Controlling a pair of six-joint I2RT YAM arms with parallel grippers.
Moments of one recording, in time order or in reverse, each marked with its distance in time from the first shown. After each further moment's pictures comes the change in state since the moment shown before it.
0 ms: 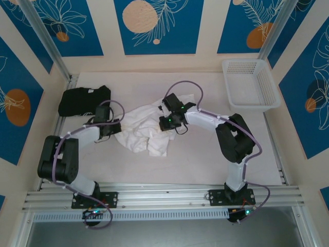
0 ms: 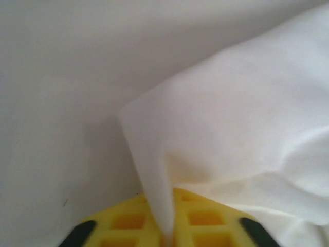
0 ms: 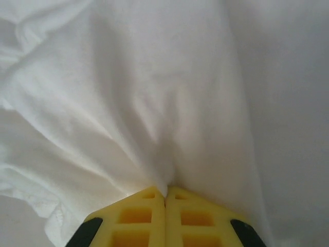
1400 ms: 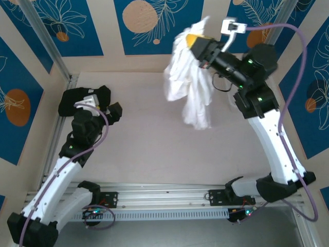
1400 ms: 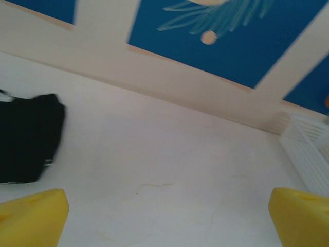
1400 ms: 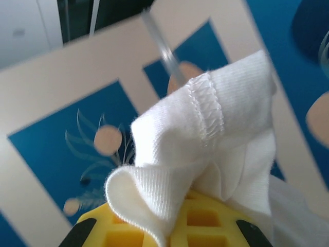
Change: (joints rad) left arm -0.161 -0.741 -0.021 -0.041 -0.280 -0.087; right arm -0.173 -0.475 0.507 0.312 -0.289 0.313
